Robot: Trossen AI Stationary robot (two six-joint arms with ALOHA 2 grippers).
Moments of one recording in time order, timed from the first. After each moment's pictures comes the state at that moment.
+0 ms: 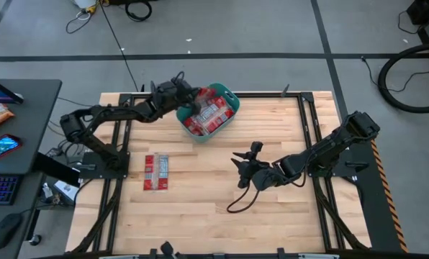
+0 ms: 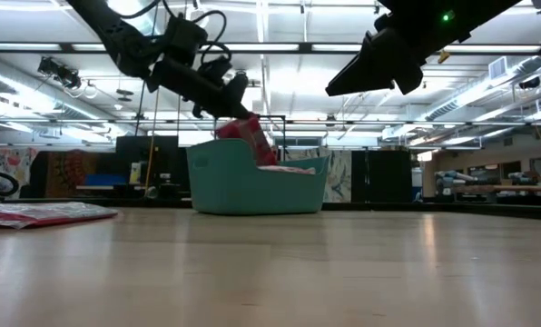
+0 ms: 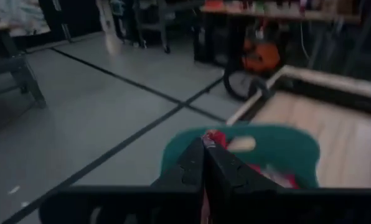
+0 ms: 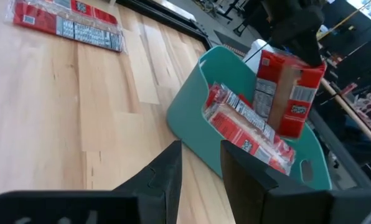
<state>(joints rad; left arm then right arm) 0.57 1.54 0.83 0.53 -0.14 0.01 0.41 1.52 0.82 0.08 0.96 -0.09</state>
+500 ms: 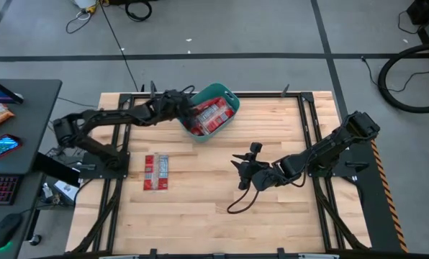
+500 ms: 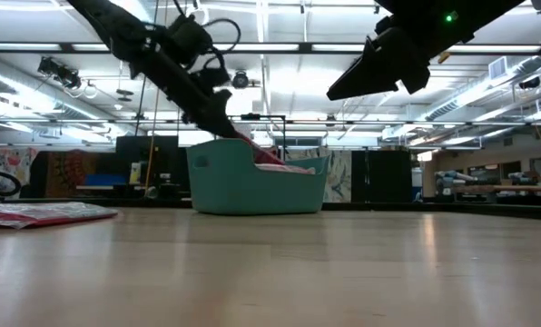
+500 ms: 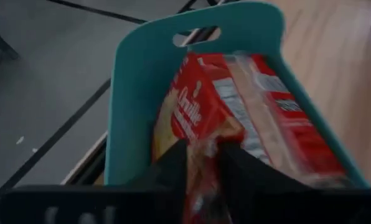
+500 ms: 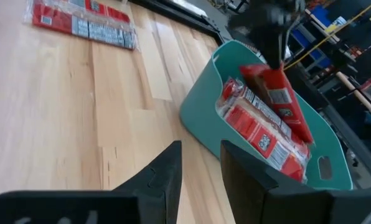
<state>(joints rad) 0.49 1.46 0.83 0.09 -0.15 0.09 0.41 1.52 0.82 0.05 0.91 -0.04</state>
